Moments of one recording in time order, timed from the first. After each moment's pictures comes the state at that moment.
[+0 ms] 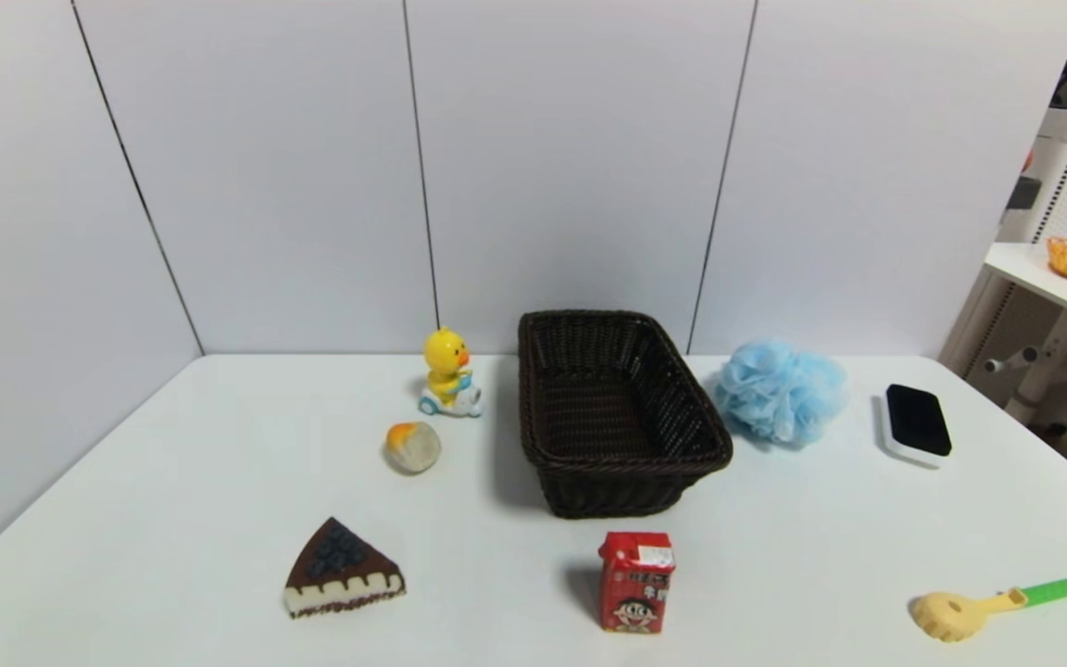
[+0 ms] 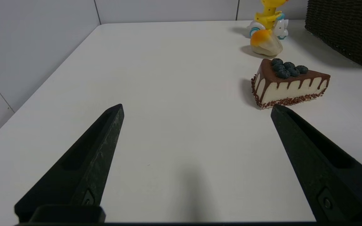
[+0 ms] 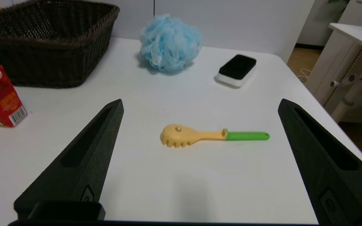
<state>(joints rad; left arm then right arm) 0.00 0.00 -0.01 0.02 -0.01 0.00 0.00 0.14 -0.16 0.02 0.00 -0.11</state>
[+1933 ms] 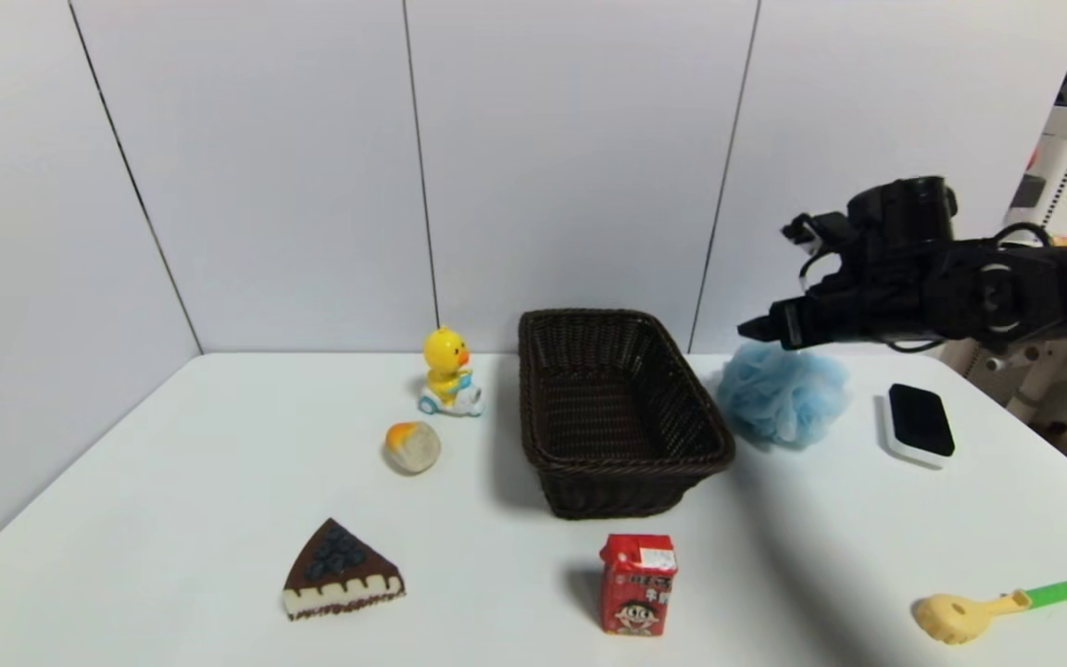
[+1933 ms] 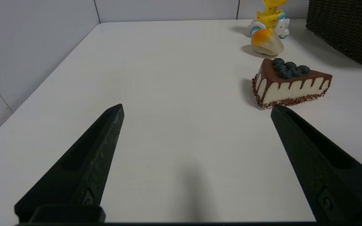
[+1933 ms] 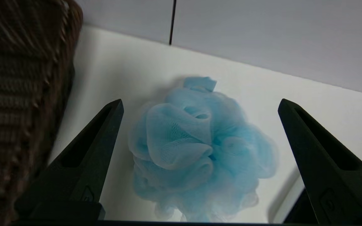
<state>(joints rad) 0.00 0.00 -0.01 0.02 -0.01 0.00 0.12 1.97 -1.36 -0.04 -0.04 -0.16</state>
